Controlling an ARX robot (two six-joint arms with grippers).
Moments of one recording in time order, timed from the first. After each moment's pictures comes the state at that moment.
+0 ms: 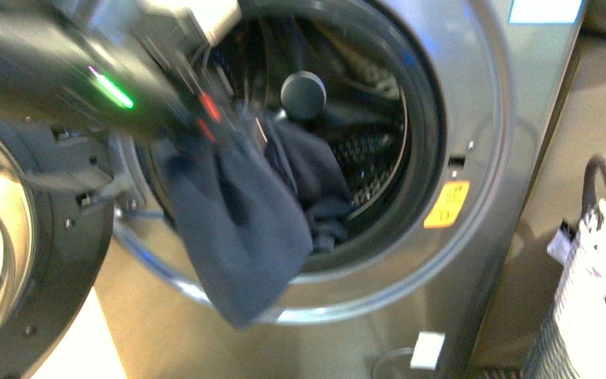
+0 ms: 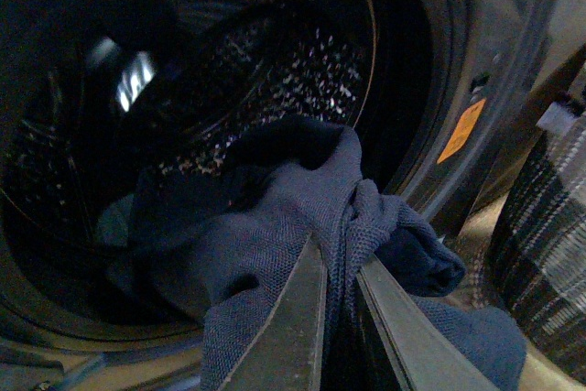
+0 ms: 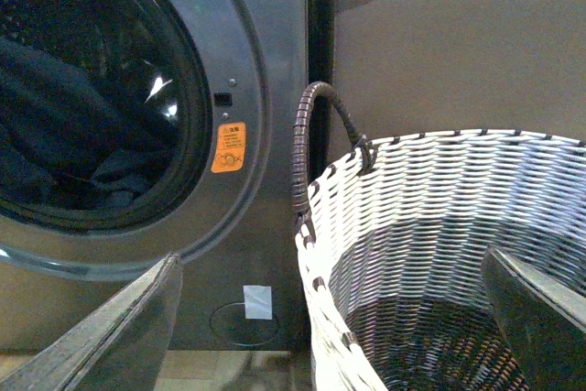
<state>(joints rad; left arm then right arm) -0.24 1.45 0.99 0.26 0.29 0.24 0.00 0.00 0.01 0.00 0.00 -0.01</state>
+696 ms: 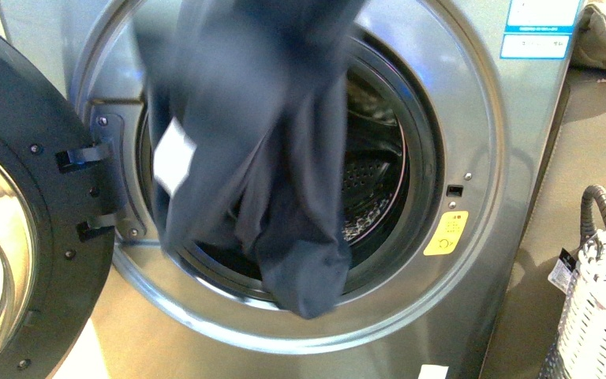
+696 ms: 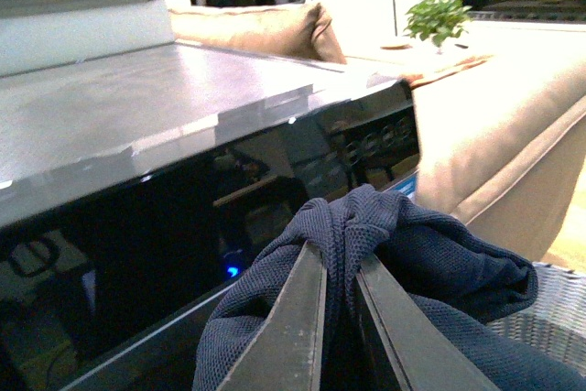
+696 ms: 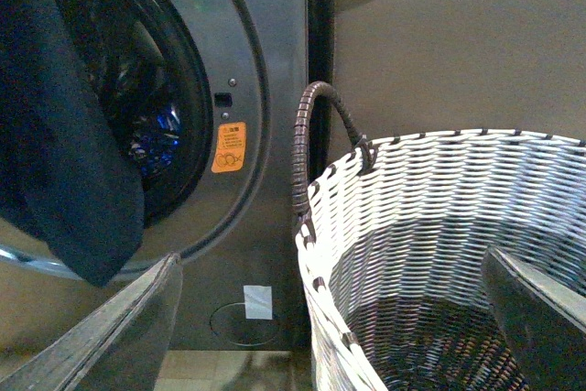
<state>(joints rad) -0.46 1.58 1.91 -0.16 0.26 0.12 0.00 0.00 0.01 0.00 0.00 -0.01</state>
